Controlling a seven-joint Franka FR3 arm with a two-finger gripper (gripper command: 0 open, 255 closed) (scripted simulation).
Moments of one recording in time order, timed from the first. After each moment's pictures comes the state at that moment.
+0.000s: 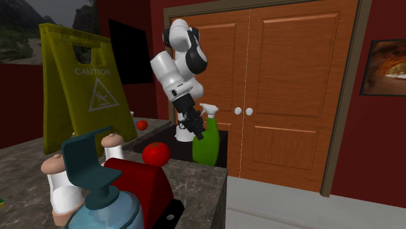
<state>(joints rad) 0.72 -0.13 -0.30 -2.45 0.70 2.40 -1.70</state>
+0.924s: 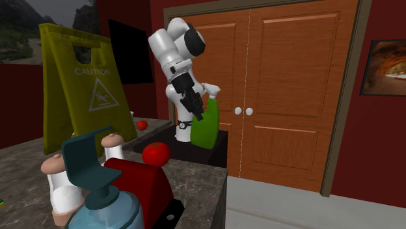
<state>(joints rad) 0.69 -0.25 -0.28 -2.38 0.55 2.25 -1.54</state>
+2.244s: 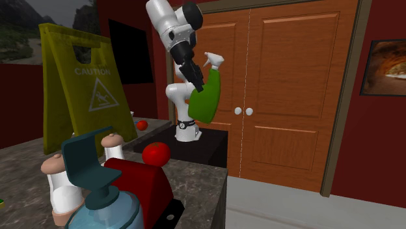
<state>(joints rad) 0.67 -0.33 -0.26 -2.20 0.45 2.03 -1.38</state>
